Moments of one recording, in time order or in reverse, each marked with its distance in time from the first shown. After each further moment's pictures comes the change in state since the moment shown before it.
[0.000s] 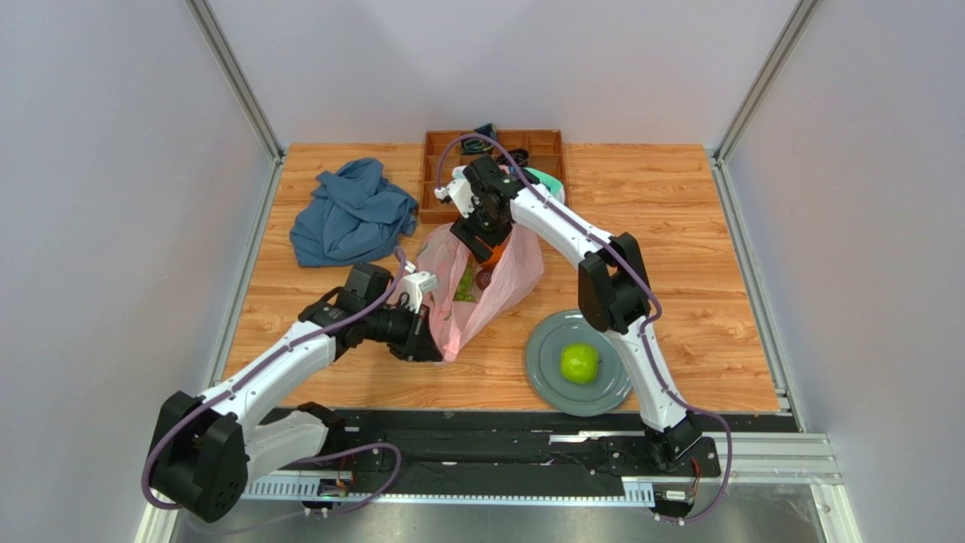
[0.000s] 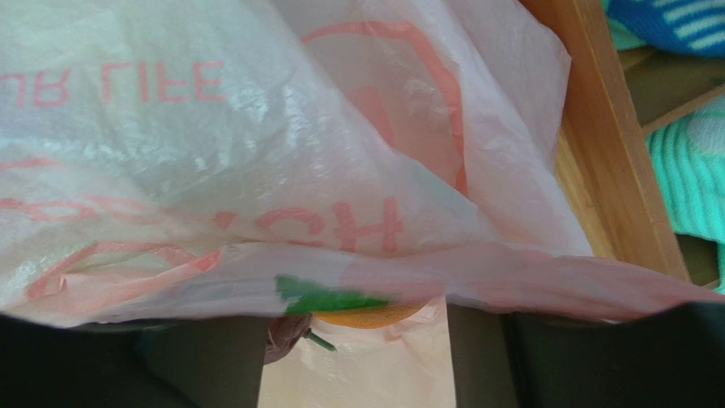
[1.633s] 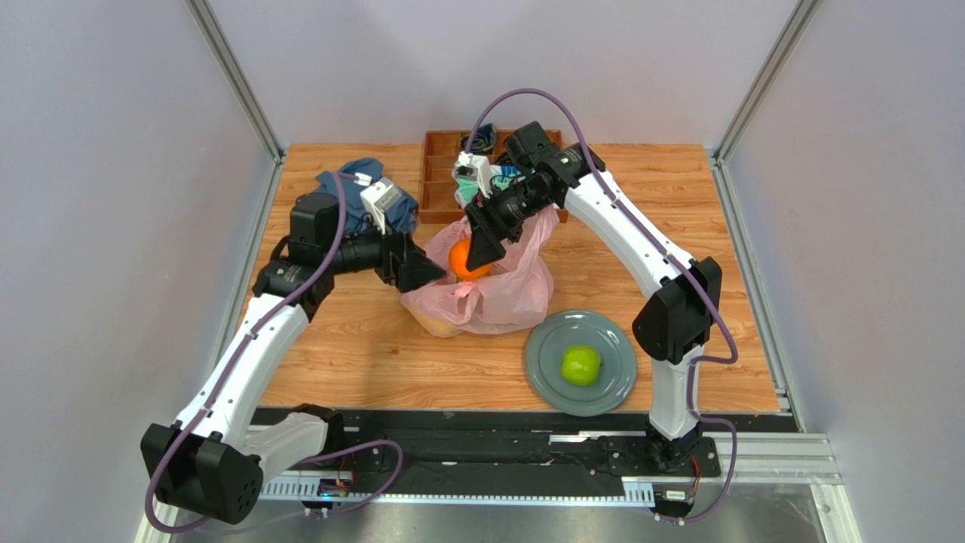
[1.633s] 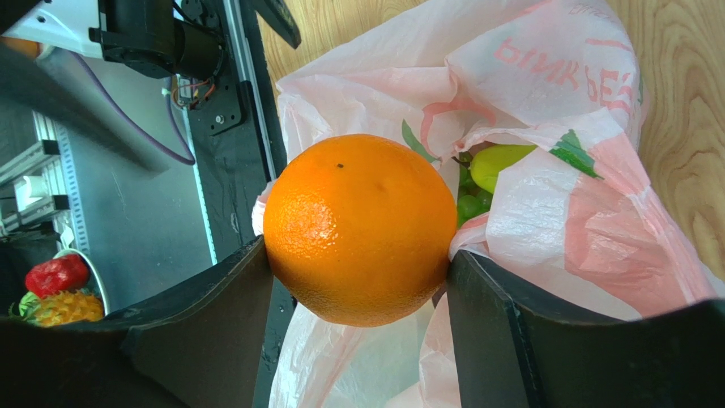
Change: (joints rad) left arm 0.199 0.000 0.385 0.052 0.103 0.021; right arm -0.027 -0.422 -0.156 -0.177 -0.695 0.053
